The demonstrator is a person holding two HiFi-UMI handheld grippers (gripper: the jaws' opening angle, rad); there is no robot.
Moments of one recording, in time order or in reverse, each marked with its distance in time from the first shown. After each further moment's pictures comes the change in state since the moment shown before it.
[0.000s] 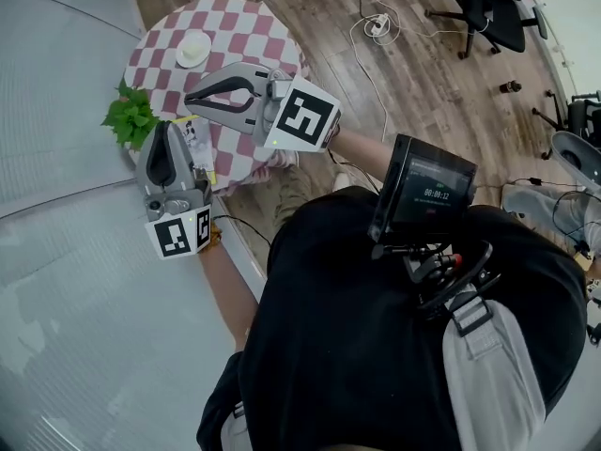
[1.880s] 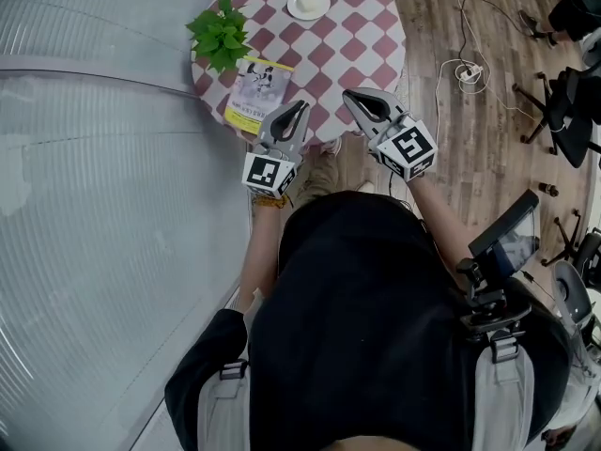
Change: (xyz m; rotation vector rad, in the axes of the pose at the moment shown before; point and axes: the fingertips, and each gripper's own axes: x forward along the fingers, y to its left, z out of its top) left arm -0.048 -0.015 -0.190 -0.257 0.347 0.023; right arm -0.028 0.001 -0.177 0.272 0.333 -0.078
